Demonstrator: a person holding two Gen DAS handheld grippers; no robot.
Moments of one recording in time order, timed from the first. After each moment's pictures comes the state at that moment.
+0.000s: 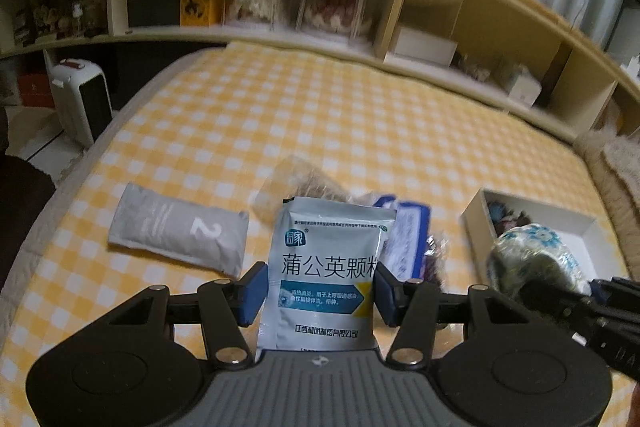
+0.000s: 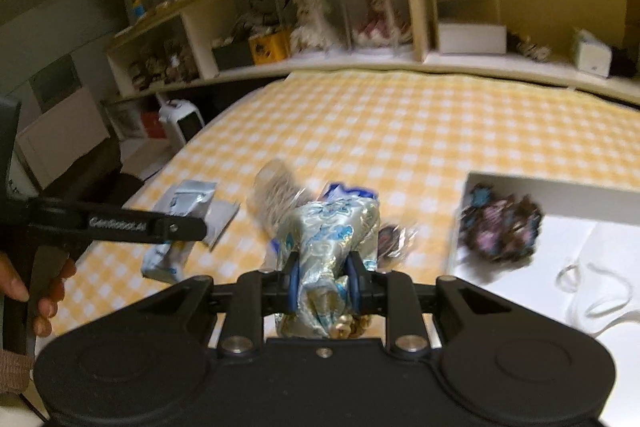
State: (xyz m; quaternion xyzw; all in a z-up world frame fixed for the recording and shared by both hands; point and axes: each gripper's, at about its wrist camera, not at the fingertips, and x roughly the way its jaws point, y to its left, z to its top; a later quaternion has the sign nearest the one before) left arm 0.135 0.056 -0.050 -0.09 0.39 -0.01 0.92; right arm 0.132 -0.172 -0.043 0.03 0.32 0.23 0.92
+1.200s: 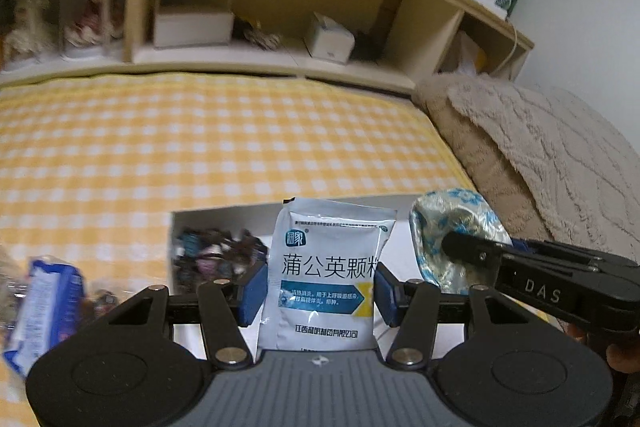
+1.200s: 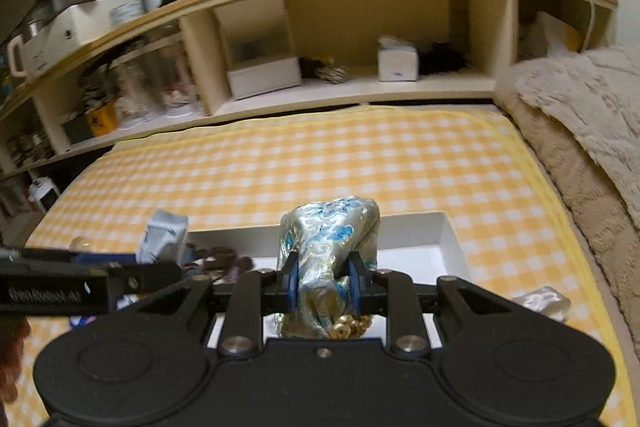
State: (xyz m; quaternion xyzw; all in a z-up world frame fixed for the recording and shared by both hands) left arm 0.210 -0.203 -0.040 -0.05 0.37 -0.21 0.90; right arm 0.181 -0.399 -0.040 0.07 0.31 0.04 0.95
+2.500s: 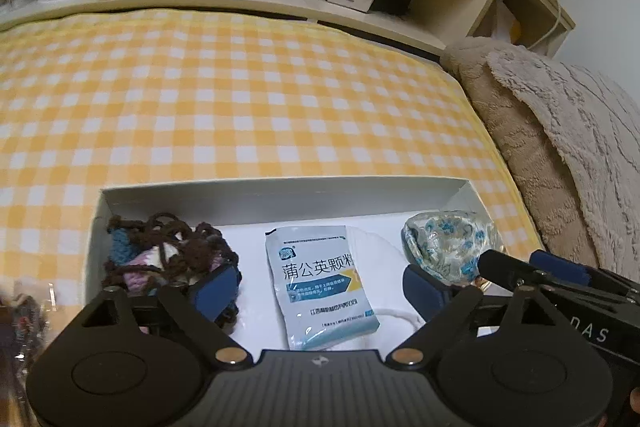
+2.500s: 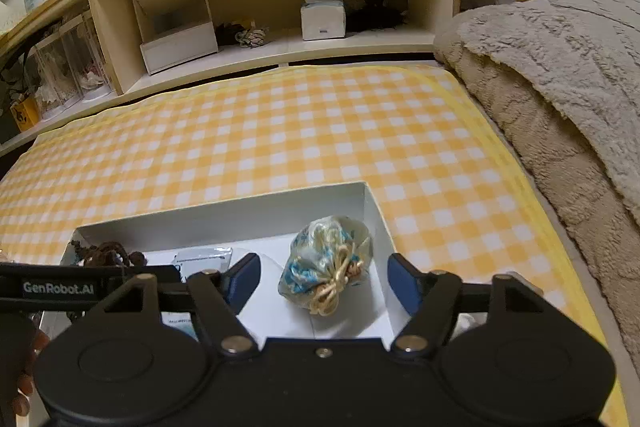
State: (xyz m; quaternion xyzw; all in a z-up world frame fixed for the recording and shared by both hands) left arm 0.295 -0.251 -0.115 -0.07 0.44 -0.20 0.87; right arm 0.229 -0.442 -0.091 0.08 0.35 -0.05 0.93
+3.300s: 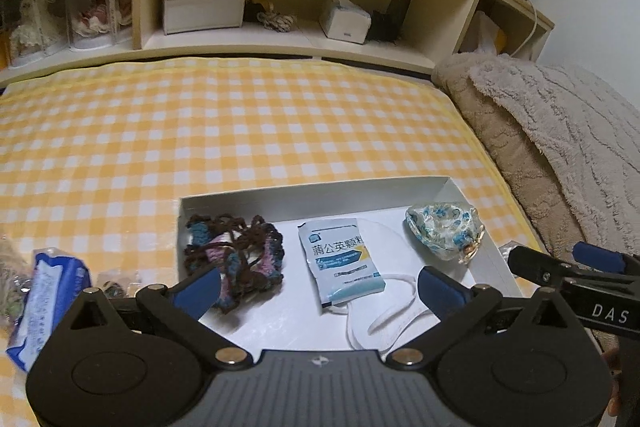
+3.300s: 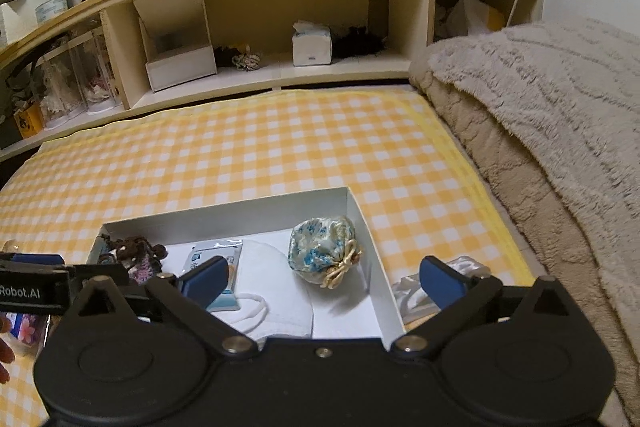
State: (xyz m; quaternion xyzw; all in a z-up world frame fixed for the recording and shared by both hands) left arm 0.225 -0.219 -0.062 -0.03 0.40 -0.18 0.90; right arm 0.164 -0.425 -0.048 0.06 0.33 -0.07 0.94
